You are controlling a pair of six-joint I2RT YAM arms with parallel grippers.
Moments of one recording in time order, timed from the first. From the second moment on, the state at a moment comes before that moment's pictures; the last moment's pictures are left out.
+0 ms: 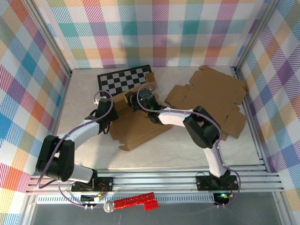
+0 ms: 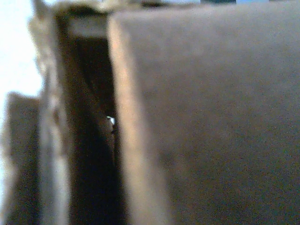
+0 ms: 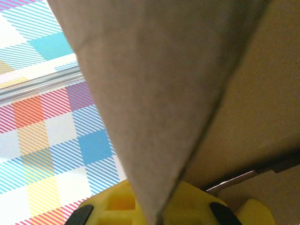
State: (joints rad) left arm -0.27 1.42 0.74 -0.13 -0.26 -0.53; right arm 0.83 2.11 1.39 0.54 -0.07 1.78
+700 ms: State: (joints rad) left arm -0.25 1.45 0.76 -0.12 -0.30 -0.56; right arm 0.83 2.12 1.40 0.53 -0.05 1.81
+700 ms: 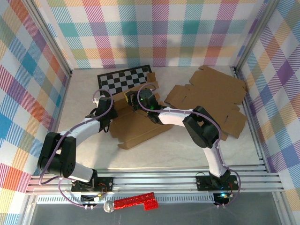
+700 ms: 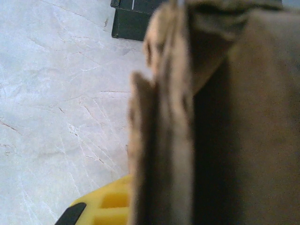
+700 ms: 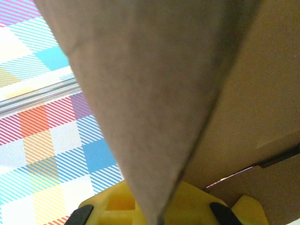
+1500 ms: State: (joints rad) left arm -0.12 1.44 1.20 -0.69 -0.04 -0.54; right arm 0.61 1.63 1.55 -0.42 -0.14 1.41
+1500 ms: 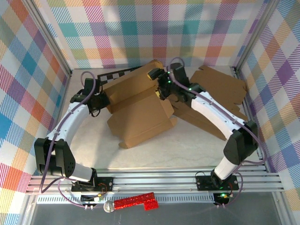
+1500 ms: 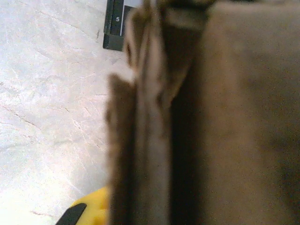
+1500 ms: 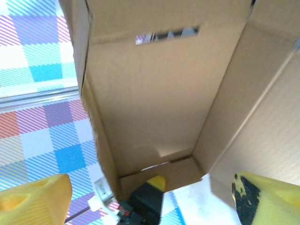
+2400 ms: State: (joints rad) left arm -0.06 1.50 1.29 -0.78 0.27 -0.60; right arm 0.44 1.74 1.93 -0.79 -0.15 0.96
